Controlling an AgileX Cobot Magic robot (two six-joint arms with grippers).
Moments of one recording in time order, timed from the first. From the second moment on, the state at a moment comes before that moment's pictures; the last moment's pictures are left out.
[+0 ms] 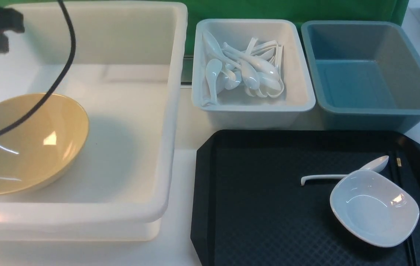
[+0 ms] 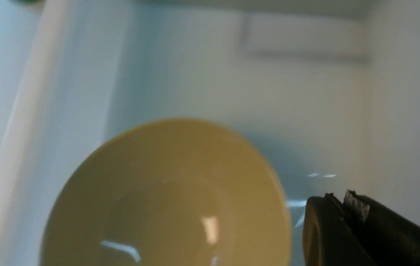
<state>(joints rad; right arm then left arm) 0.22 0.85 -0.62 0.01 0.73 -0.11 -0.01 1.21 -1.30 -0.10 0.85 0.04</state>
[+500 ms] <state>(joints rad) 0.15 1.56 -0.95 -0.12 0.80 -0.12 -0.08 0.45 -0.58 -0.19 0.50 0.19</state>
